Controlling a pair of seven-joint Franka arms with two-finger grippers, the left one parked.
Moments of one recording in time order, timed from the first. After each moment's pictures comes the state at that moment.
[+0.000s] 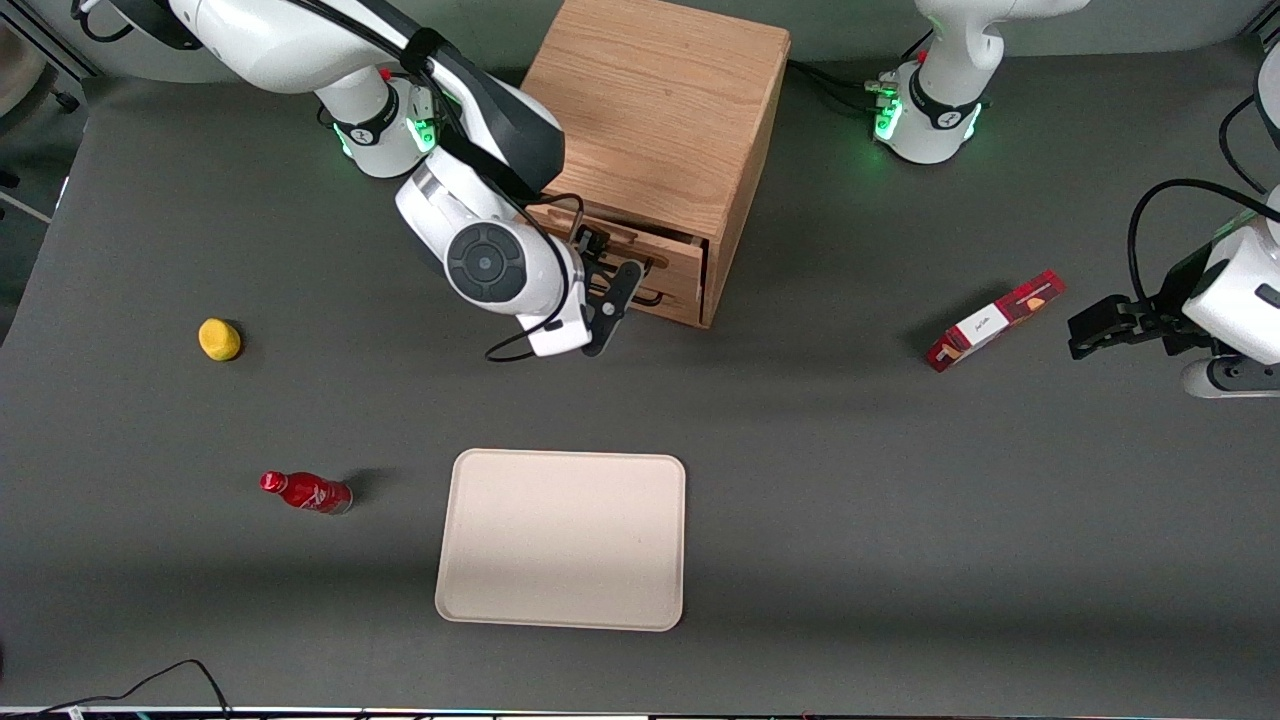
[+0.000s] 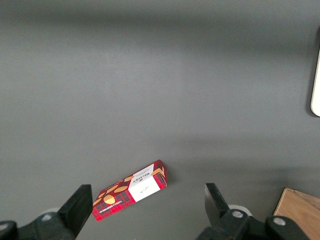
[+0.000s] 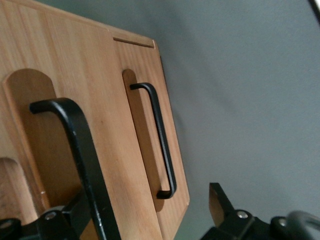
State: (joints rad) arm 0.14 0.51 0.63 -1.56 0.07 1.75 -0.28
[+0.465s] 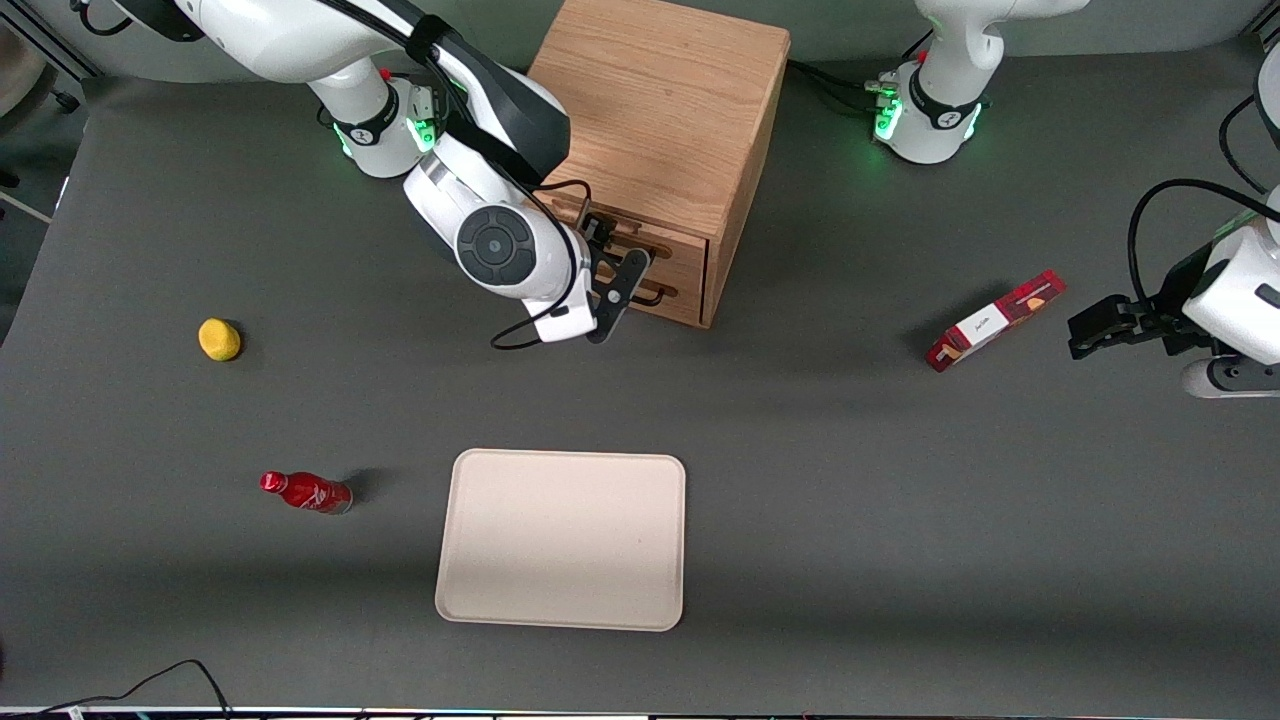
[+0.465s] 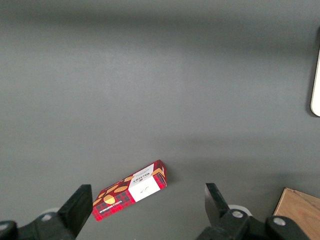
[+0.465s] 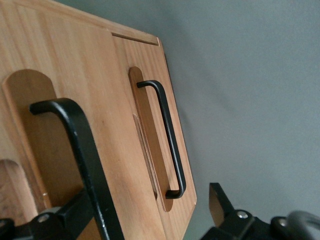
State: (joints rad) arm 0.13 0.50 0.65 -1.60 0.07 1.77 -0.23
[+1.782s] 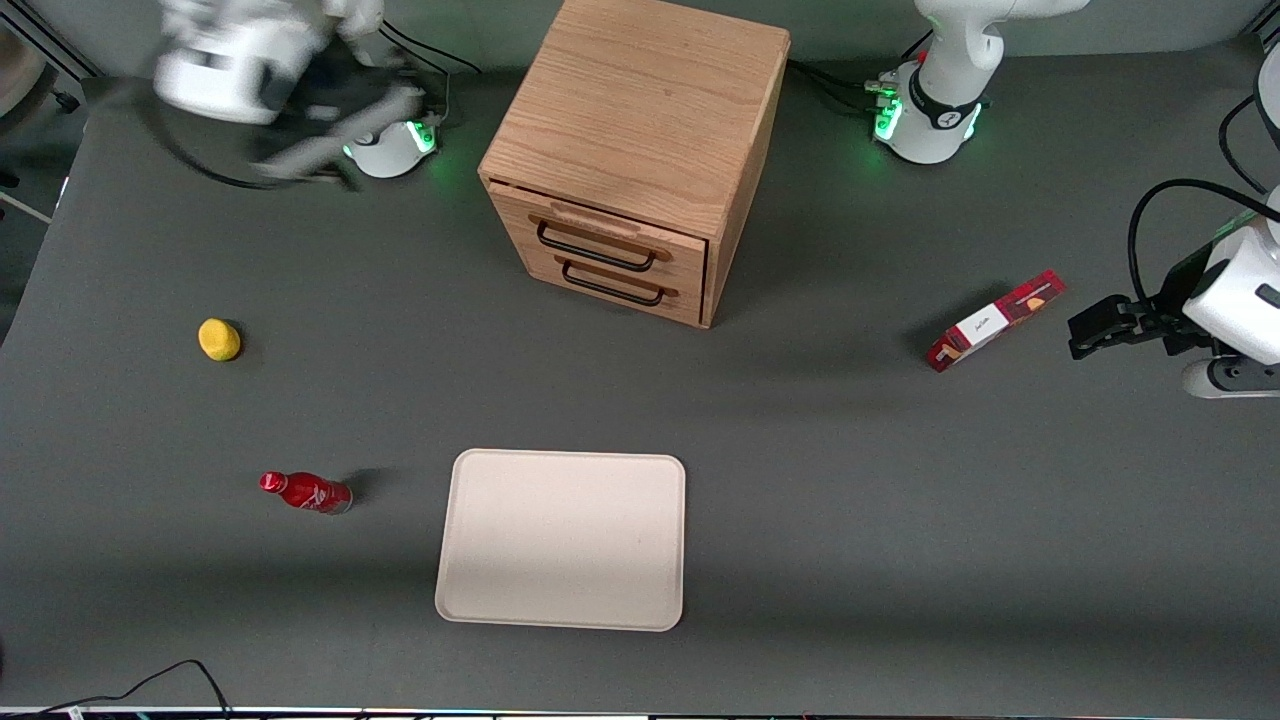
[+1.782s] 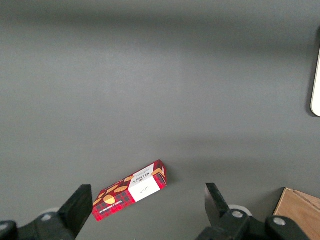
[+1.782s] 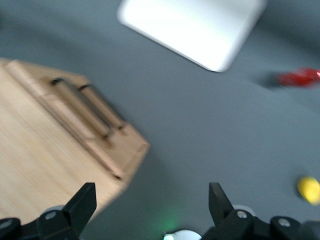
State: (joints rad) arm 0.07 -0.10 0.31 -1.48 0.09 1.38 0.04
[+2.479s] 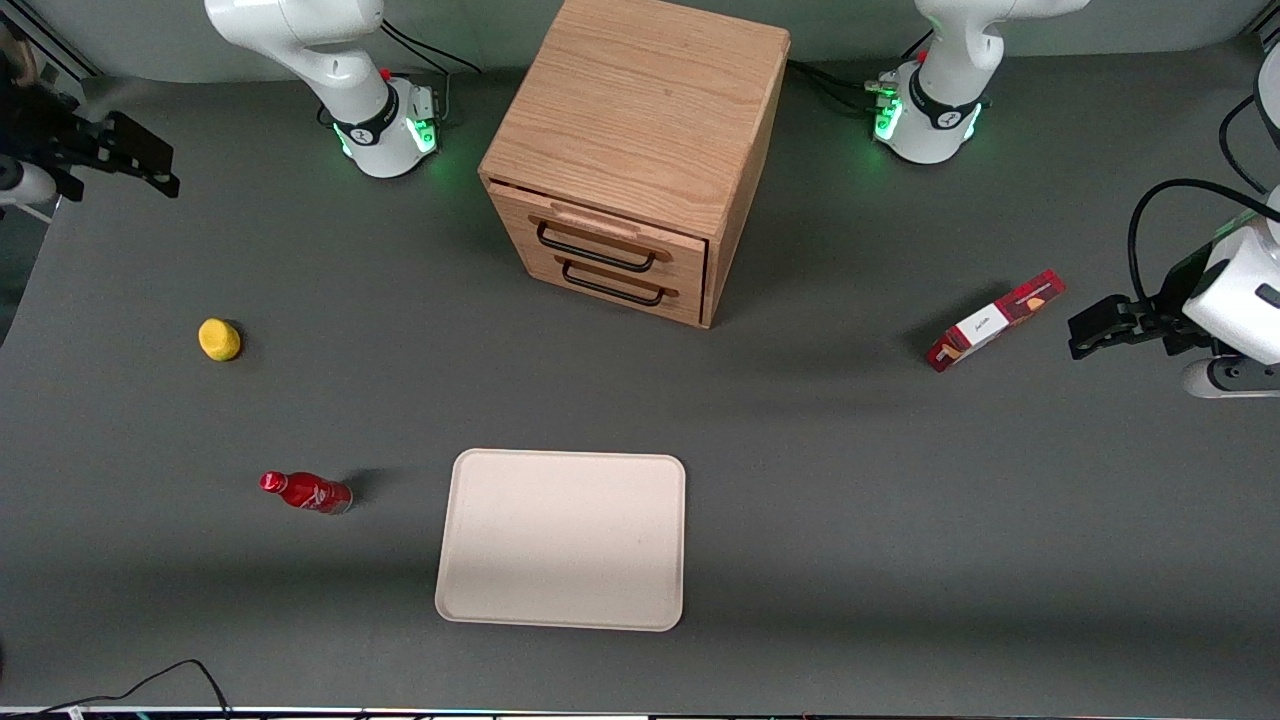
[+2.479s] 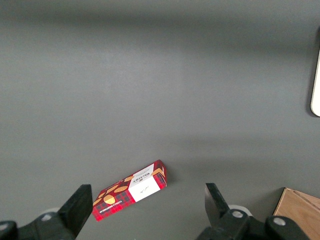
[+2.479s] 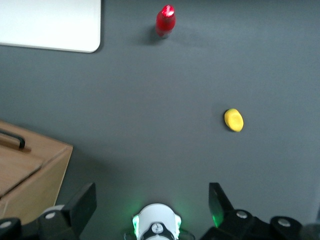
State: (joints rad) arm 0.06 -0.13 0.01 -1.58 -0.06 1.37 0.07
